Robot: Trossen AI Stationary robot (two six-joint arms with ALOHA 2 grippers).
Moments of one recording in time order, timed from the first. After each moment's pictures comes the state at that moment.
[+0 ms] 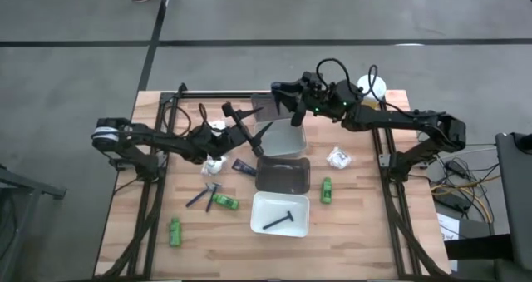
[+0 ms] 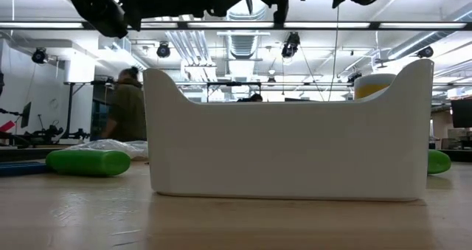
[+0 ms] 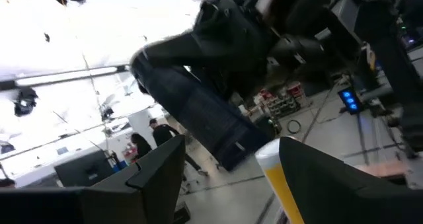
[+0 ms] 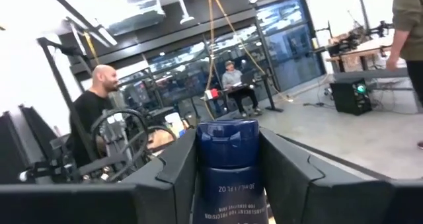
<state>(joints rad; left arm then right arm) 0.05 1.50 0.74 1.24 -0.41 0.68 -0.30 1.44 1.06 0.62 -0.04 0.38</state>
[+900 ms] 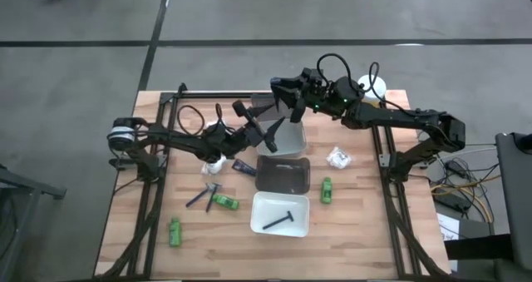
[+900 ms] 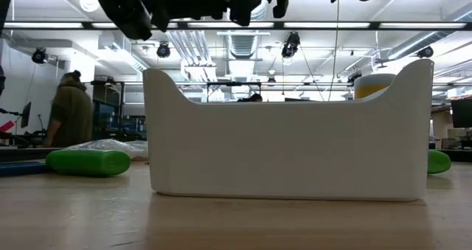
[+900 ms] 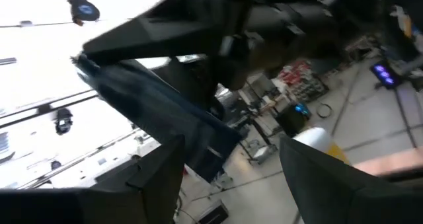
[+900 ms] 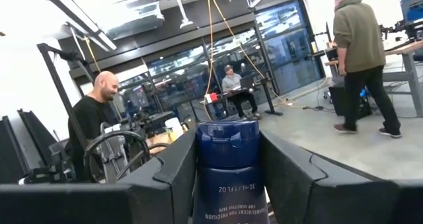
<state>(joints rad) 0.06 1.66 0.90 1.28 -0.47 0.85 -0.31 1.44 1.11 0.59 -0.02 0.38</state>
